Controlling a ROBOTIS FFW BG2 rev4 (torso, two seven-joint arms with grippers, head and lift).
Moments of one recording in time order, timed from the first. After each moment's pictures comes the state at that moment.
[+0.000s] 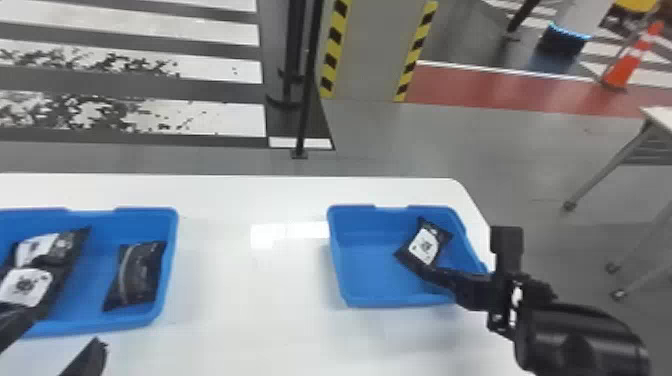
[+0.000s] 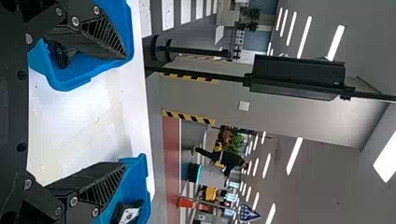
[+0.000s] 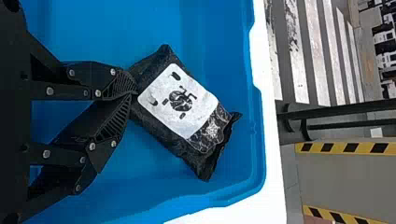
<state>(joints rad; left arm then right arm) 0.85 0.11 0.24 -2.29 0.31 0.04 -0.60 -0.02 -0.15 -0.36 -1.54 0.08 0.74 0.56</state>
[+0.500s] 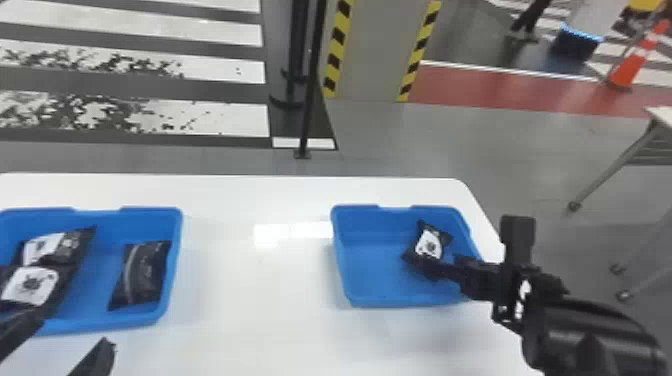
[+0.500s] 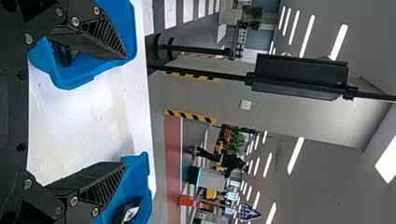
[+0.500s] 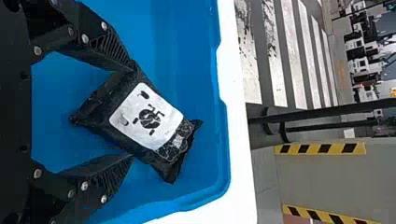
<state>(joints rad) 0.85 0.11 0.23 -2.29 0.31 0.05 -0.60 0.00 -0.13 -0.38 -1.64 0.04 0.74 0.53</state>
